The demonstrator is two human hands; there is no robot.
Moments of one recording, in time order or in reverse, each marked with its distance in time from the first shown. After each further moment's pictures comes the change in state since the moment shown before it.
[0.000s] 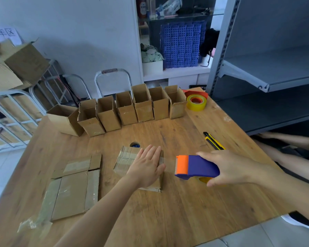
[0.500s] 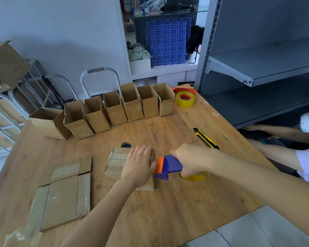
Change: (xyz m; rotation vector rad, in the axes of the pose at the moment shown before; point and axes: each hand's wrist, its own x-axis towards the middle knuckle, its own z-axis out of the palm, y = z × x) left_hand 0.007 0.002 0.007 -0.113 0.191 -0.039; right_hand 0.046 -0.071 -0.011 -0.313 -0.138 0.108
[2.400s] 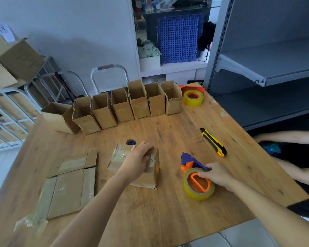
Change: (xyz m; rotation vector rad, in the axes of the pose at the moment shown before) left_hand -0.011 -0.001 -0.031 -0.338 -0.076 -0.071; right_hand 0.020 0.075 0.143 1.052 0.144 0.448
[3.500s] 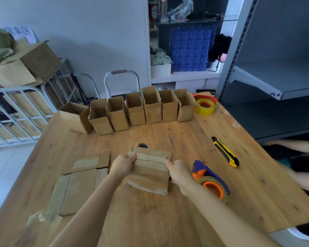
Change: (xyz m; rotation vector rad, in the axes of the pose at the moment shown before) left_hand -0.008 -0.072 -0.025 -0.433 0.170 -0.625; right_hand -0.042 -0.153 0.096 0.347 0.028 -0.008
